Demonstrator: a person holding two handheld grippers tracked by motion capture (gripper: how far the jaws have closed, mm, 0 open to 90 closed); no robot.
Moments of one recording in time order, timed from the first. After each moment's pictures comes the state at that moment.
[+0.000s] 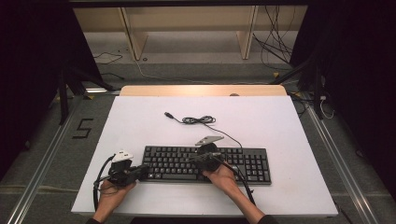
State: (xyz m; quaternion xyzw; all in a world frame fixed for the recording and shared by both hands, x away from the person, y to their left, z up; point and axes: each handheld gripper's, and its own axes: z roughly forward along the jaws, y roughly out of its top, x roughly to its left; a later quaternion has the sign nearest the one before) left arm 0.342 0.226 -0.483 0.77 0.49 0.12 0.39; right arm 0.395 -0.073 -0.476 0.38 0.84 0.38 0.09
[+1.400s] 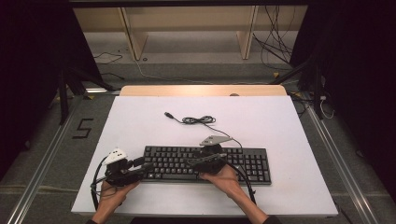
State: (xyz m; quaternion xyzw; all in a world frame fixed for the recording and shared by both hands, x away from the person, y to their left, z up) left arm 0.332 0.226 -0.466 0.73 0.46 0.13 0.49; right arm 0.380 -0.083 -0.454 0.36 0.81 0.46 0.05
